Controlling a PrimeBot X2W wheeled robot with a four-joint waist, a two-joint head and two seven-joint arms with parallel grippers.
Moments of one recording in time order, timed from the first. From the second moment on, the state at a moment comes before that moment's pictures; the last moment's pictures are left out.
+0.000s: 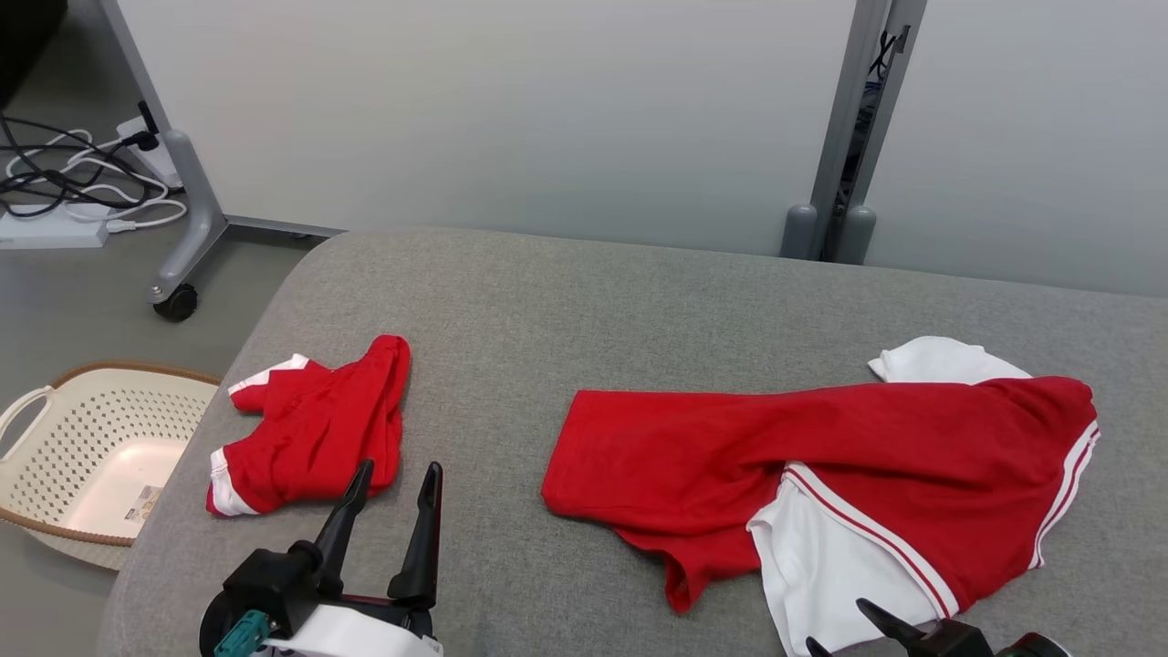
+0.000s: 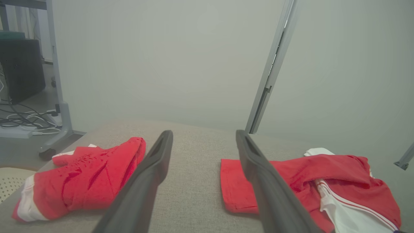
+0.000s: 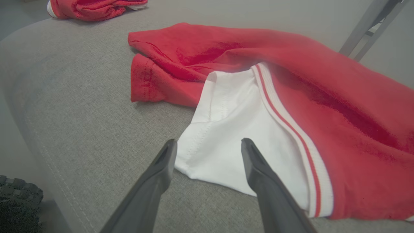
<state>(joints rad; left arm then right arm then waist) 0.00 0.05 -0.18 0.22 -0.32 -0.10 -0.26 -0.08 -0.34 0.60 0.50 0.28 0.13 -0.26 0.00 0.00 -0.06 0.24</state>
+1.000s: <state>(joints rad) -0.01 0.05 -0.17 0.23 -0.31 -0.11 -0.26 -0.25 -0.35 0.79 0.72 0.40 0.13 -0.26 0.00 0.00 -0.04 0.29</state>
